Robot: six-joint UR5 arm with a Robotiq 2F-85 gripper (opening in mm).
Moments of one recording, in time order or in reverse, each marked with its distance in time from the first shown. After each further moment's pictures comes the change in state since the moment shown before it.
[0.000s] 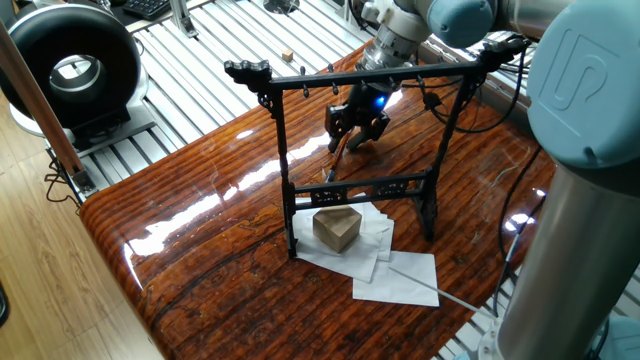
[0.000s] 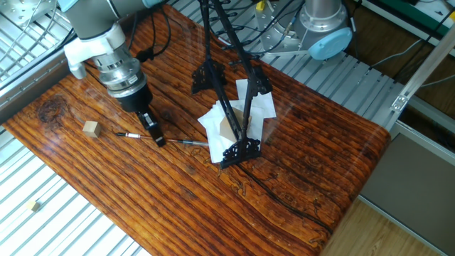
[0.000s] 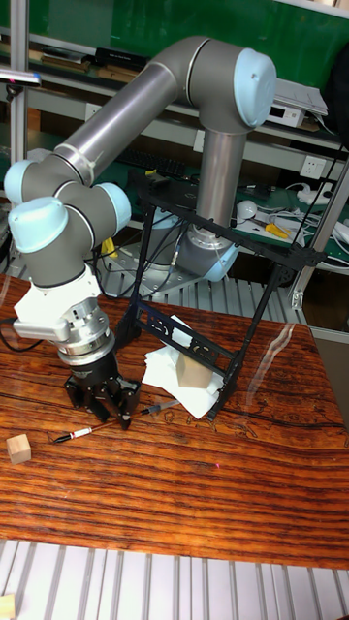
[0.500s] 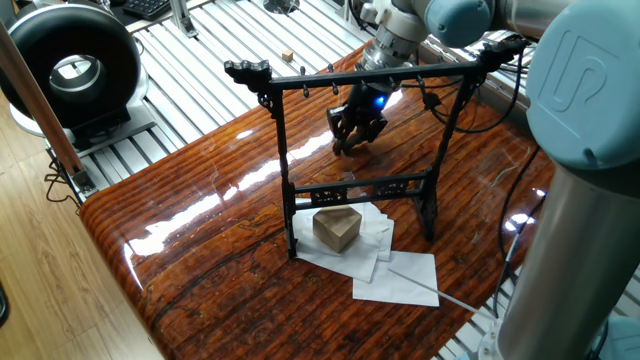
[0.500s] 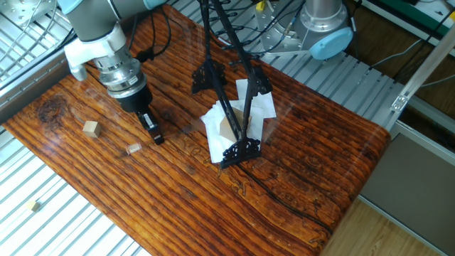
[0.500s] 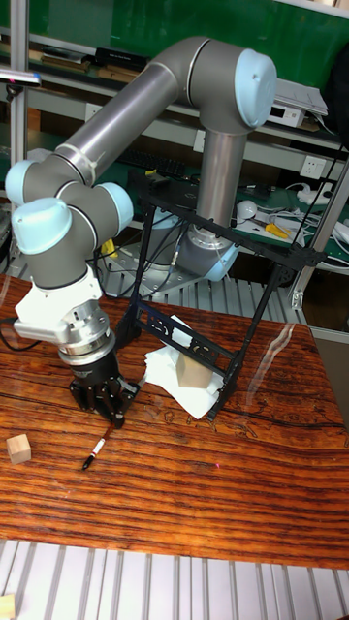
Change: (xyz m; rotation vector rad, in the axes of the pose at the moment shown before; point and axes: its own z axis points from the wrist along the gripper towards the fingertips) arm 0.006 -0.010 0.000 0.049 0.029 0.030
